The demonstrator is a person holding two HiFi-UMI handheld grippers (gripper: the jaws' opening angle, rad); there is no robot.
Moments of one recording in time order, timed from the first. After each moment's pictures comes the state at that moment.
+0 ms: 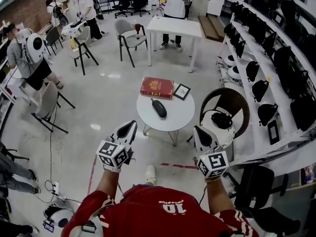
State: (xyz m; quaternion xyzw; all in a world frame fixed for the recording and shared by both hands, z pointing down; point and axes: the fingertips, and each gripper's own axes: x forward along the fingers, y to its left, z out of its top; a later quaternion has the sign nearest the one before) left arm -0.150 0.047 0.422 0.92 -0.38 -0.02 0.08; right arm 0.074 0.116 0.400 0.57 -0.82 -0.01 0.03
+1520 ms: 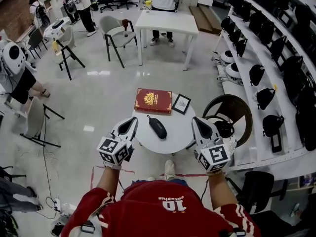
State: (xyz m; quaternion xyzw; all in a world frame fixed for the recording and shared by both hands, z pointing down) left arm -0.119 -0.194 0.449 0.93 -0.34 -0.02 0.11; right arm 0.083 -0.121 0.396 0.59 -0.81 -0.02 0.05
